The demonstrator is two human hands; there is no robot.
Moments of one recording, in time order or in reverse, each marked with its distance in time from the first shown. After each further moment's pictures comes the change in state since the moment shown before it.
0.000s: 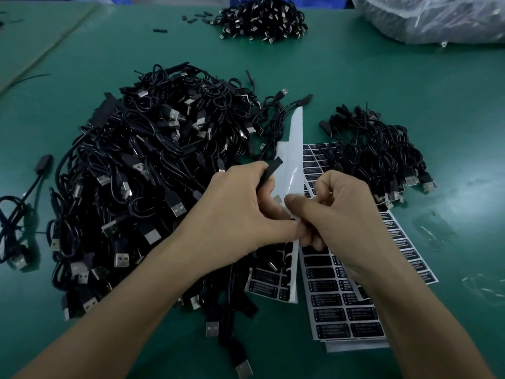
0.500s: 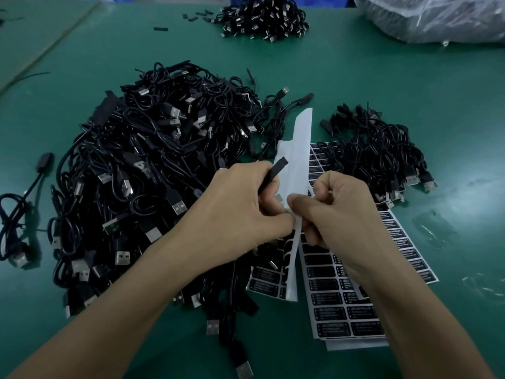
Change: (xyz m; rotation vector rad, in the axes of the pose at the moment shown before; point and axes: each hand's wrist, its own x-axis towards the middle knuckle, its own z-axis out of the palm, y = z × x) left_hand 0.001 0.002 -0.002 0.069 0.008 0.022; right_hand 0.000 0.001 0.001 -0.013 -0.002 0.039
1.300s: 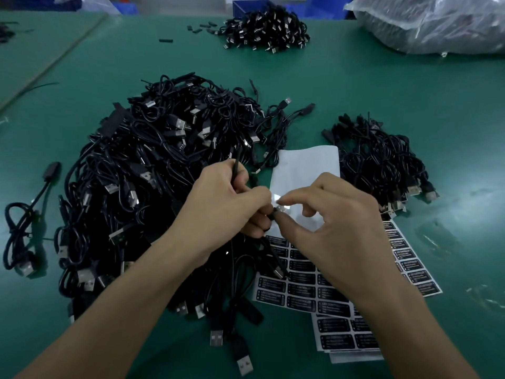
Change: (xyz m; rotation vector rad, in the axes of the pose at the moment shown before) left_hand 0.008 -0.009 -0.009 -0.409 0.139 -0.216; right_hand -0.011 -0.006 0.004 -0.749 0.139 -0.688
